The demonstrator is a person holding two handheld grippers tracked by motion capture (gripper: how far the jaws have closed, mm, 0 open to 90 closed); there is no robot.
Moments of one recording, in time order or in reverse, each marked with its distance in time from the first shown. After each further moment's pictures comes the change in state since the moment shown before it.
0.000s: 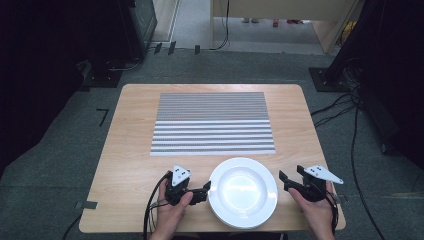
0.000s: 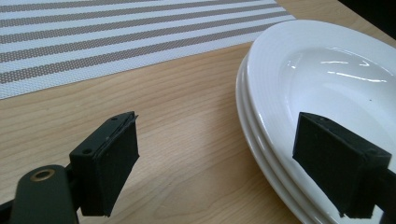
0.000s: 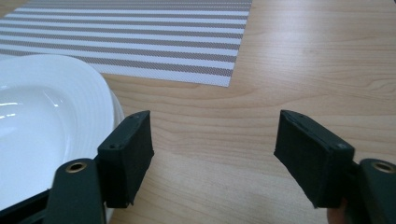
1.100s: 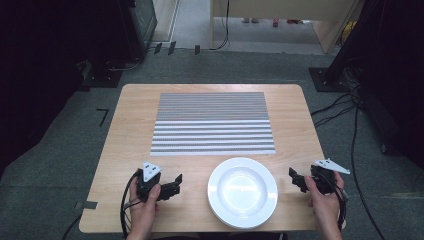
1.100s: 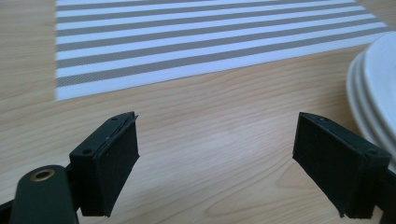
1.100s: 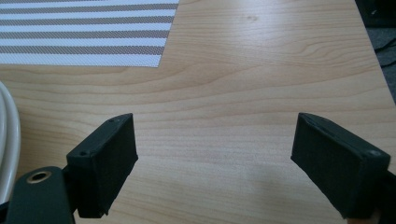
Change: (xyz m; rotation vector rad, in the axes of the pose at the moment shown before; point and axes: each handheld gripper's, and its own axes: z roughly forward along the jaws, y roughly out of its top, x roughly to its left) left arm 0.049 0.006 -0.035 0.003 0.198 -0.042; right arm -0.037 0.005 0.010 0.116 -0.124 0.077
